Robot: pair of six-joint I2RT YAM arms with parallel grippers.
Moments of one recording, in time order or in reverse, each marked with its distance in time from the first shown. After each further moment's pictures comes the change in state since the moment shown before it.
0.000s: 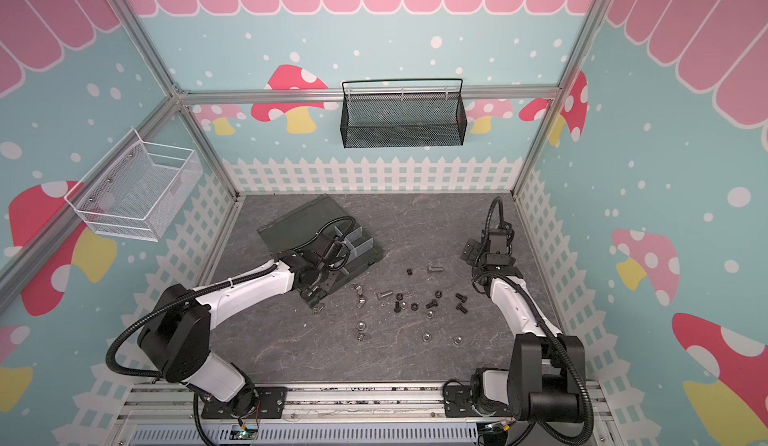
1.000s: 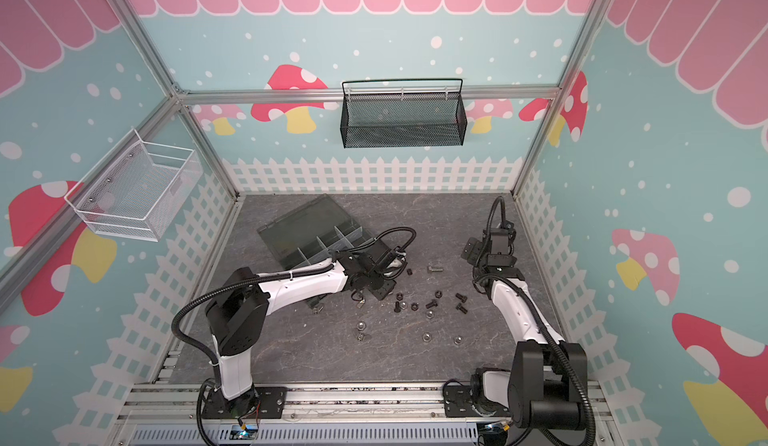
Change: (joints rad) left arm -0.262 0.372 0.362 0.023 0.237 0.016; right arm 0.000 -0.033 0.000 -0.005 0.000 0.008
